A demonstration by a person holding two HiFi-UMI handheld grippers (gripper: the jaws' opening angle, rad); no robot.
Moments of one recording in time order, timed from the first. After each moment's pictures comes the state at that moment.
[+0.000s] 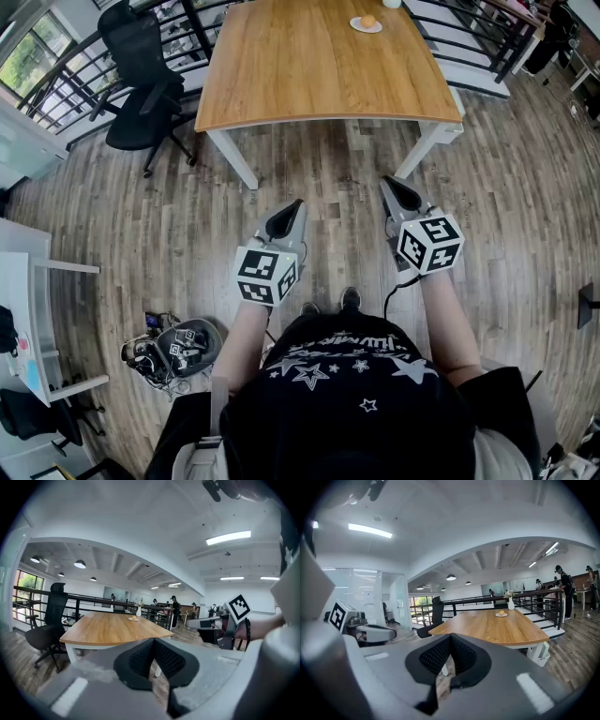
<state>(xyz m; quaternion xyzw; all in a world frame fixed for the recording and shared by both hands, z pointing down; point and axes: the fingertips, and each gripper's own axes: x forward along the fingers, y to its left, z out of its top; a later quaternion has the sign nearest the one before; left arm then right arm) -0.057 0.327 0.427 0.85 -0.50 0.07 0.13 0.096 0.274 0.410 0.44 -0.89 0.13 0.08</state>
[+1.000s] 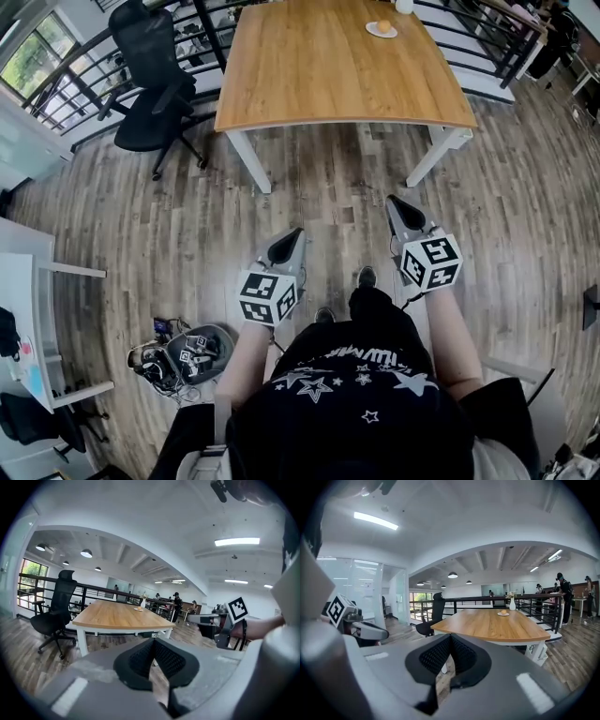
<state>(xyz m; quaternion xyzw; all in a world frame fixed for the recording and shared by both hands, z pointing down) -0.141 0.376 0.476 0.84 -0.50 0.08 0.19 0.033 0.305 0.440 0.45 -0.88 0.10 0.11</state>
